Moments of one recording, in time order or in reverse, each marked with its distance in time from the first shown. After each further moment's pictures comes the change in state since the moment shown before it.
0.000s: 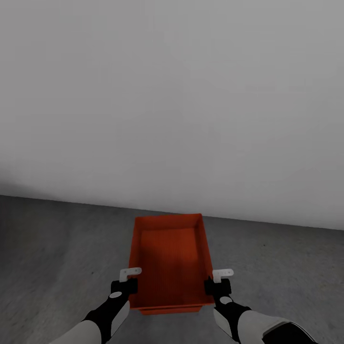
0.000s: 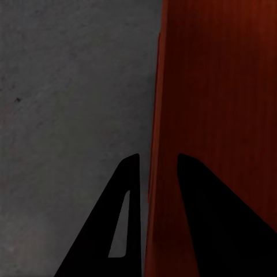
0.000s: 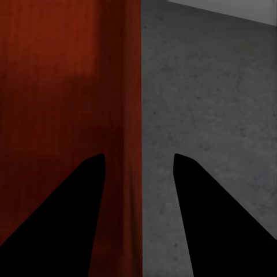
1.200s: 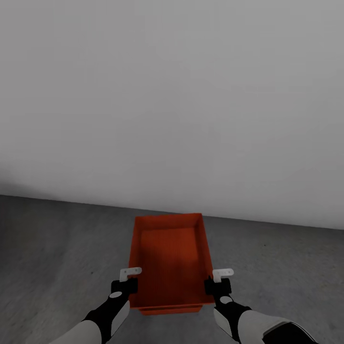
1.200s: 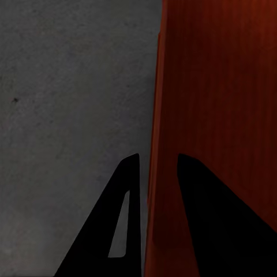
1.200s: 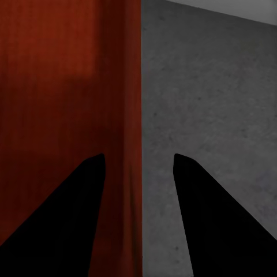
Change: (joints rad) left arm 0.000 -0.001 0.002 -0.001 -0.001 -0.002 0.000; right arm 0.000 -0.002 0.001 -0.003 -0.001 0.000 0.002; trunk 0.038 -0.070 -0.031
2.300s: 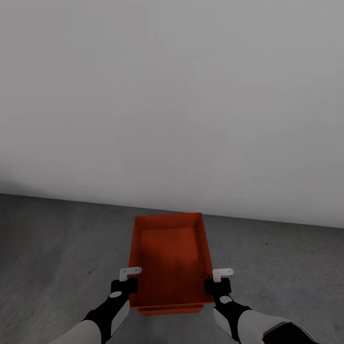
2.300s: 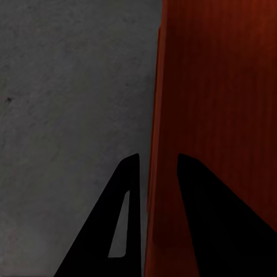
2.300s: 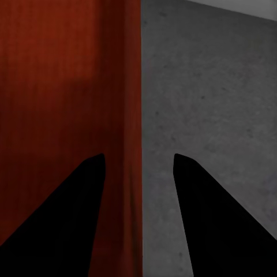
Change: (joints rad) left arm 0.000 0.002 0.000 -0.004 0.000 -0.001 -0.002; right arm 0.000 0.001 0.000 -0.003 0.001 -0.001 -0.004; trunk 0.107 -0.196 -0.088
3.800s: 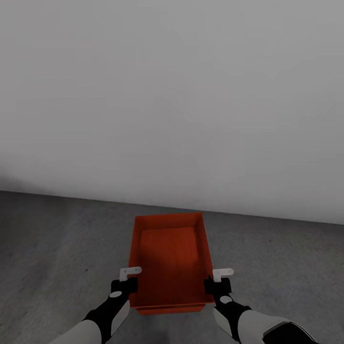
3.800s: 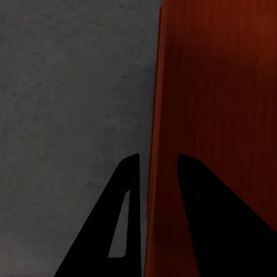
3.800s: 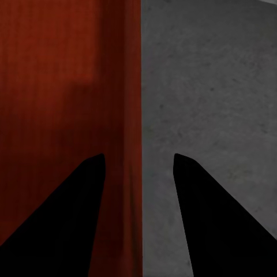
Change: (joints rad) left arm 0.000 -0.001 0.000 -0.001 -0.001 0.000 0.002; right arm 0.000 -0.001 0.000 0.000 -0.001 -0.002 0.002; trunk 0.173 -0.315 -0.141
